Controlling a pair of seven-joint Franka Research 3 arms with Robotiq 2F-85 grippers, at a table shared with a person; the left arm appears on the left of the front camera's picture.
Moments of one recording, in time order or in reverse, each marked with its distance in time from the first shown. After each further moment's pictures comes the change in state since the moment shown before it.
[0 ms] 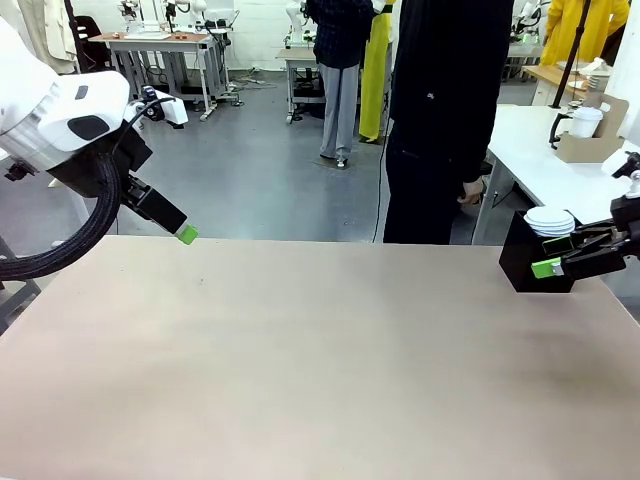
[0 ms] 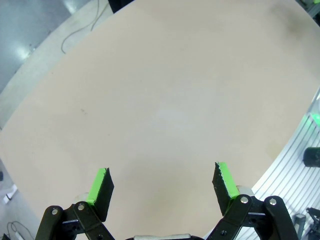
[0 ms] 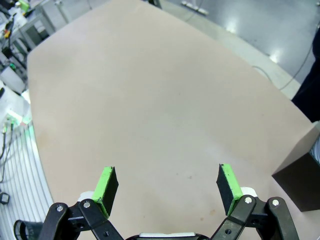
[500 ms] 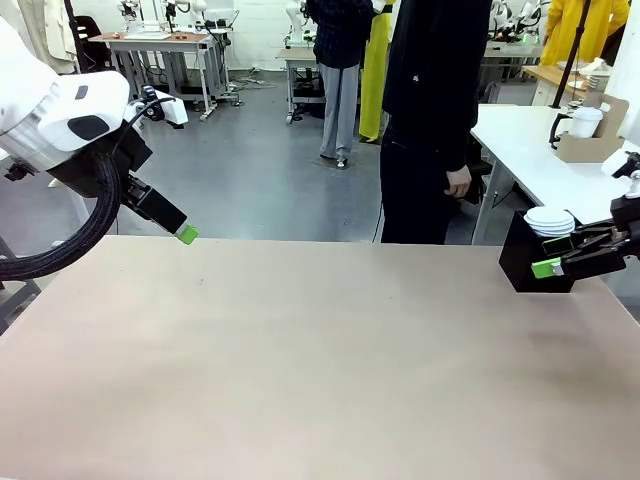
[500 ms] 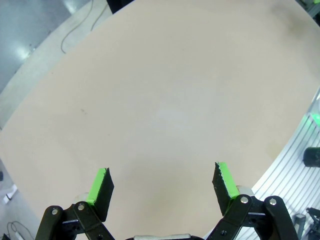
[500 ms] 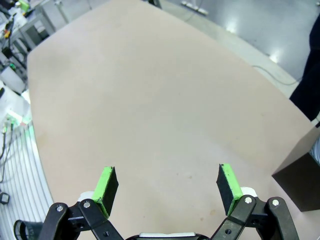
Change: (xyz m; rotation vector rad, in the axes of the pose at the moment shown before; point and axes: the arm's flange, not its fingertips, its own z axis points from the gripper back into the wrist) left arm 0.000 0.000 0.000 0.000 0.000 0.000; right arm 0.000 0.000 0.000 0.000 0.000 0.000
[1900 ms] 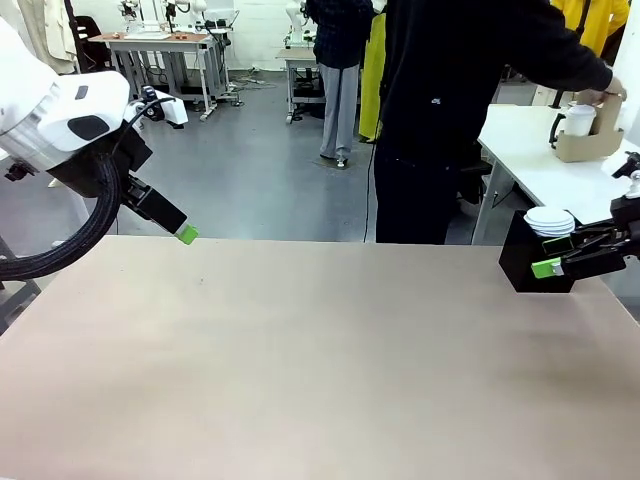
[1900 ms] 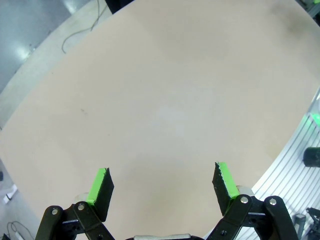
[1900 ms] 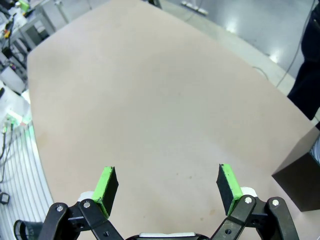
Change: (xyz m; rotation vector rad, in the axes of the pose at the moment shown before) left arm 0.000 0.000 0.000 0.000 0.000 0.000; right arm 0.000 0.000 0.000 0.000 0.000 0.000
